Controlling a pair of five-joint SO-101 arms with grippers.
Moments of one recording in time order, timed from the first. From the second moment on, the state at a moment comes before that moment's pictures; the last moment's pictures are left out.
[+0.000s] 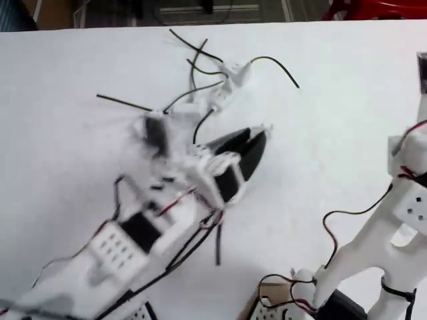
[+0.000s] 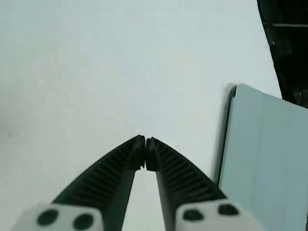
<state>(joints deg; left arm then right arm) 39.6 -46.1 56.4 11.6 35.6 36.0 -27.0 -1.4 86.7 34.5</state>
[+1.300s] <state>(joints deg) 34.7 40.4 -47.8 100.7 7.3 46.1 -26.9 53.0 47.4 46.6</state>
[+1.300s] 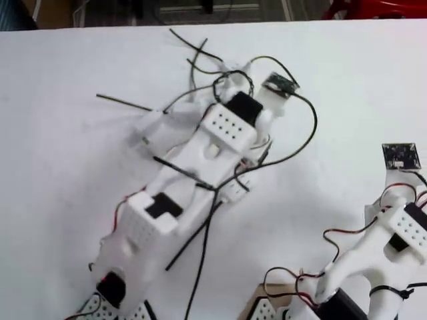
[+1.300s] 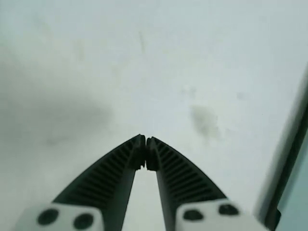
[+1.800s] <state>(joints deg) 34.7 46.5 -53.9 100.8 18.5 46.1 -26.9 56.2 43.0 46.6</state>
